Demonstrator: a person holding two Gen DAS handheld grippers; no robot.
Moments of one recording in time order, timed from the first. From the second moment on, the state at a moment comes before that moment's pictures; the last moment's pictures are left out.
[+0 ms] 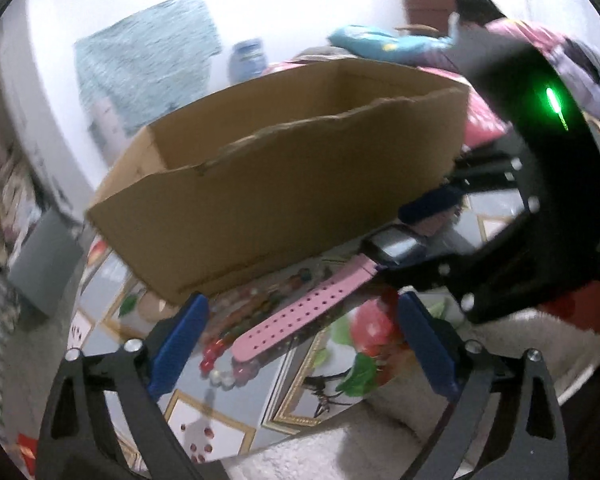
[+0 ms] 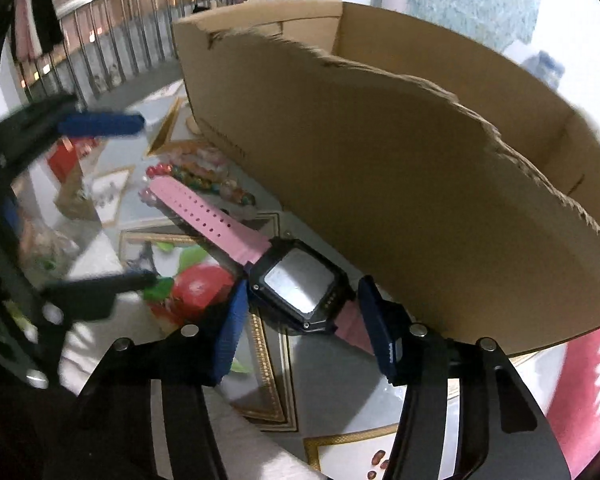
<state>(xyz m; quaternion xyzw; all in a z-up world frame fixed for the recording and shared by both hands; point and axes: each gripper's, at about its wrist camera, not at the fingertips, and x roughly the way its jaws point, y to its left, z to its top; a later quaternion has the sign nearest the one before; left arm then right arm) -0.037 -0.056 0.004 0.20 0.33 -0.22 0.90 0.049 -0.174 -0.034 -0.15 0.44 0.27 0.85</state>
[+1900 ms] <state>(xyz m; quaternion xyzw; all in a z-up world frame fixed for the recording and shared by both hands) -0.009 -0.093 0.016 0.21 0.34 -0.25 0.89 -0.017 -0.184 -0.036 -0.35 0.29 0.12 0.88</state>
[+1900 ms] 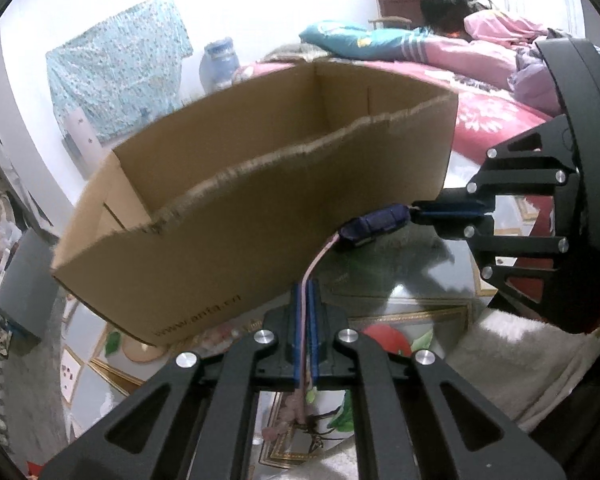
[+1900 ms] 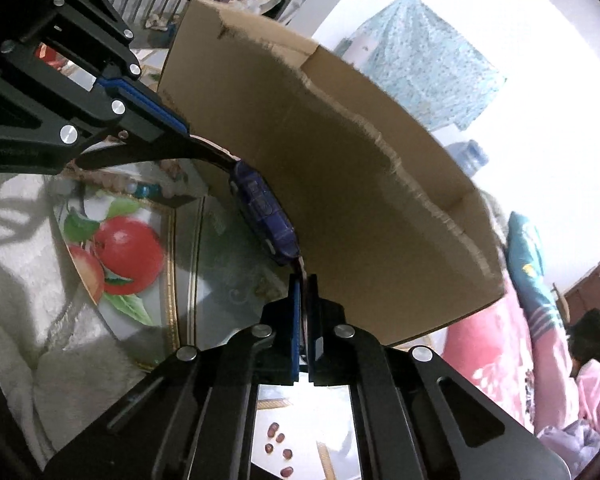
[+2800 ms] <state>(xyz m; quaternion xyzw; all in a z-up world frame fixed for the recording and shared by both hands) 0.080 -0.069 0.153 0.07 0.30 -0.28 0.91 0.094 -0.216 0.082 -0.15 0.33 0.20 0.91</state>
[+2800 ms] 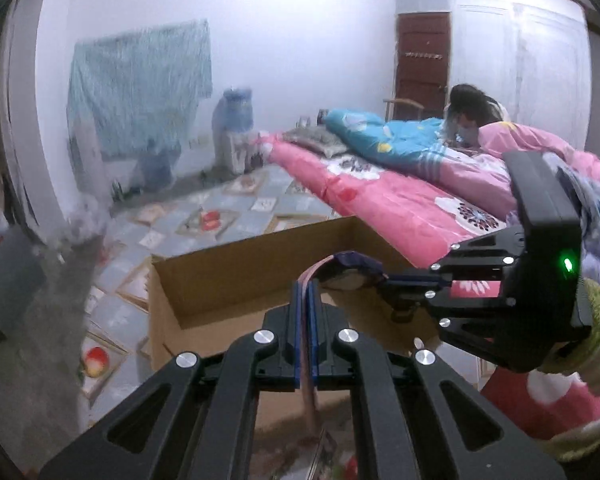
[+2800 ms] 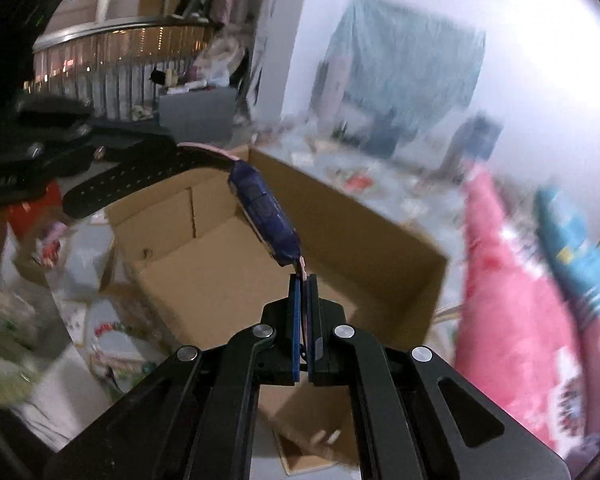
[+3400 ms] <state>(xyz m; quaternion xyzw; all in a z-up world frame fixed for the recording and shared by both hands) 0.255 -0.078 0.061 0.05 0.52 -0.18 0.83 0.277 -0.201 0.002 -0.02 0.63 0.20 0.75</state>
